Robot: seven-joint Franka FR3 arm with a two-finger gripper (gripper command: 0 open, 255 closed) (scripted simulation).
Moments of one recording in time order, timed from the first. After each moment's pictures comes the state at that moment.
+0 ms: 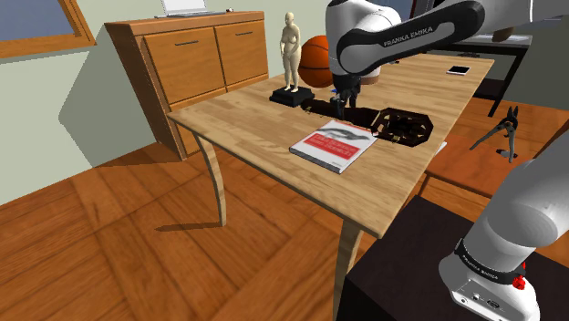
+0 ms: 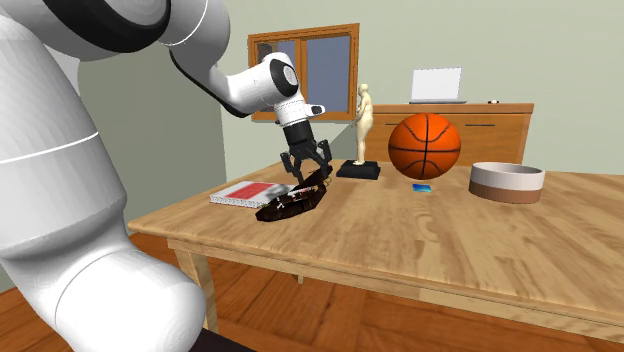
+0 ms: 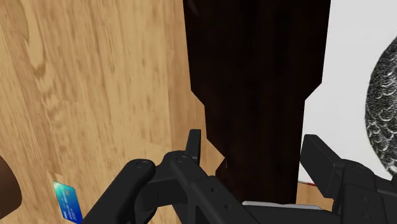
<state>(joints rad) -0.07 -0.23 0.11 -2.10 -0.31 1.91 0.07</state>
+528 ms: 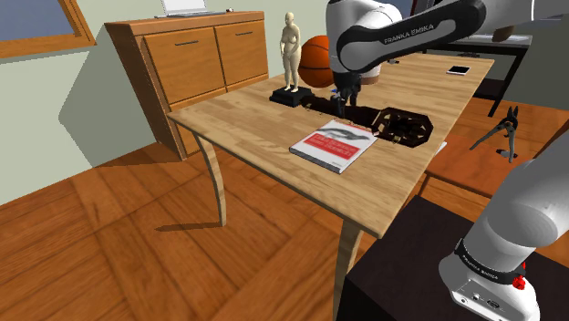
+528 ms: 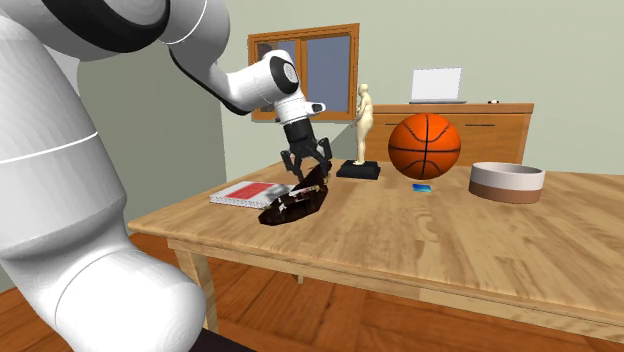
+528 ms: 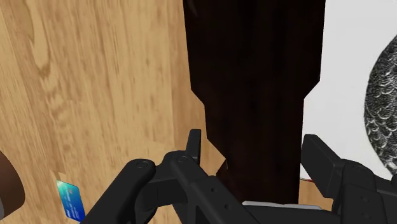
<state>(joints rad) -0.07 -0.23 0.11 -2.09 -0.31 1.89 0.06</state>
